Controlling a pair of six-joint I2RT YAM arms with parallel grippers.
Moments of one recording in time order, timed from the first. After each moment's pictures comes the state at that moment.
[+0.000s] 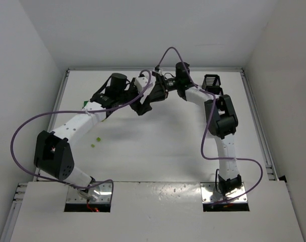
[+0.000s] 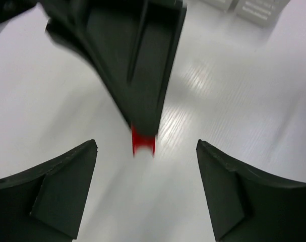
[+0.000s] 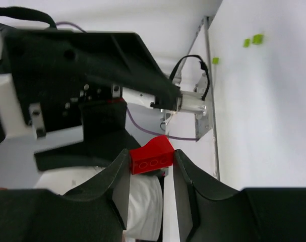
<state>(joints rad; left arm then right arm) -0.44 1.51 1.24 -0.25 0.48 0.32 0.35 2.28 1.66 0.45 -1.51 1.18</state>
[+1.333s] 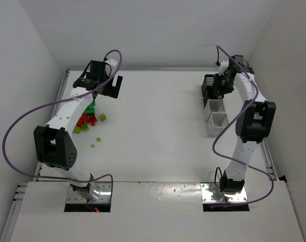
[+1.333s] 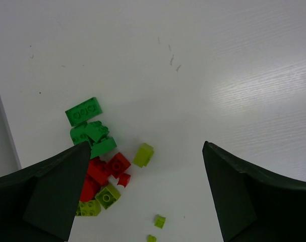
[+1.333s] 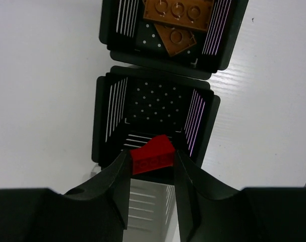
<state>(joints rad) -0.18 1.61 1.47 -0.58 -0.10 0.15 -0.12 2.04 1.76 -0.77 -0.19 -0.23</state>
